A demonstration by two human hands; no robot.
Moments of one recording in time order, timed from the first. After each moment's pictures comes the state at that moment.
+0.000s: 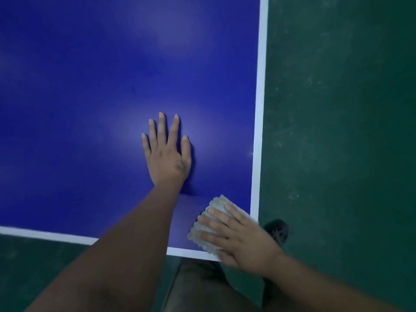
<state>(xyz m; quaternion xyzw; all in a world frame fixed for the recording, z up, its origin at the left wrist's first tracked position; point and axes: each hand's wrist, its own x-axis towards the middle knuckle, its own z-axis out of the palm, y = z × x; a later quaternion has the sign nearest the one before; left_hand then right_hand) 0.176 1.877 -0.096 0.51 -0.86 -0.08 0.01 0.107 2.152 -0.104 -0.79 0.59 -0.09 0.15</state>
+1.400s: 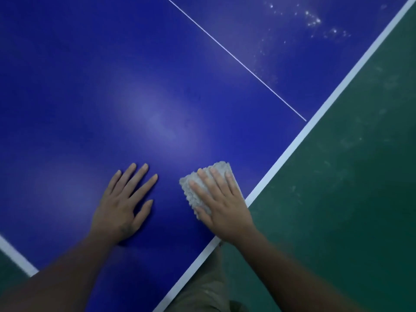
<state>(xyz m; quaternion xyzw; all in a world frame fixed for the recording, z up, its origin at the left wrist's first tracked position) 0.172 1.865 -0.097 0.52 -0.84 -0.11 0.06 -0.144 1.886 -0.094 -0.84 0.52 -0.03 0.14</state>
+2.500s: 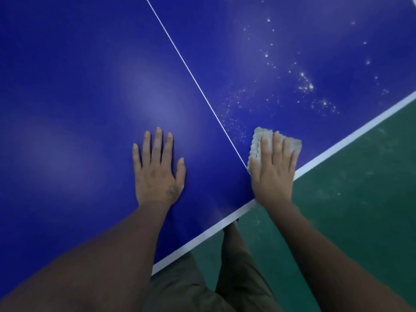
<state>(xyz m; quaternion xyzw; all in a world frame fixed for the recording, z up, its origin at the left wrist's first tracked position) -0.112 1.697 -0.098 0.80 -0.60 -0.08 0.03 -0.396 1.627 -0.091 -0.74 0.67 0.03 0.10</state>
